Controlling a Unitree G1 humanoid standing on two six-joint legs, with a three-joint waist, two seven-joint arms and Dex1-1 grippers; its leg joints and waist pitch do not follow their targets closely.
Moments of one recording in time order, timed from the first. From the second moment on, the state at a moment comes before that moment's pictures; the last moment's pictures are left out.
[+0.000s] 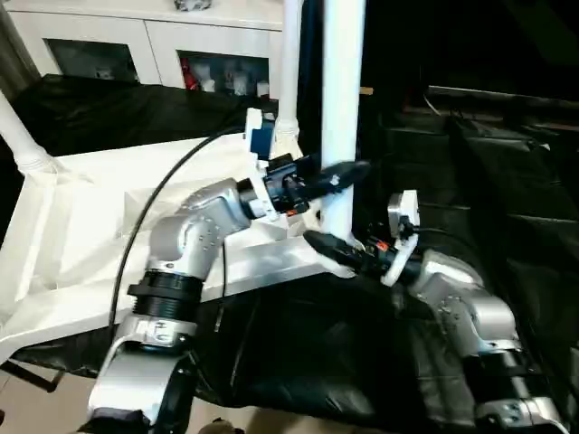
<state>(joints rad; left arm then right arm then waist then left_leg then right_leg) -0.73 0.10 0.04 0.35 -0.57 0.52 -1.07 -0.37 -0.21 0.03 0.25 0.46 0.31 1.03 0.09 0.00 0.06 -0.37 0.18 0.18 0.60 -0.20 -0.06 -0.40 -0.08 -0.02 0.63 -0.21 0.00</state>
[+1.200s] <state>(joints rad) -0.76 0.05 0.05 0.30 -0.43 0.63 -0.57 -0.52 -0.25 0.08 0.16 0.38 0.69 0.70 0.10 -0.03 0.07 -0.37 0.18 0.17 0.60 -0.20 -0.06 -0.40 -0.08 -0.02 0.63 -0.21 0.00</state>
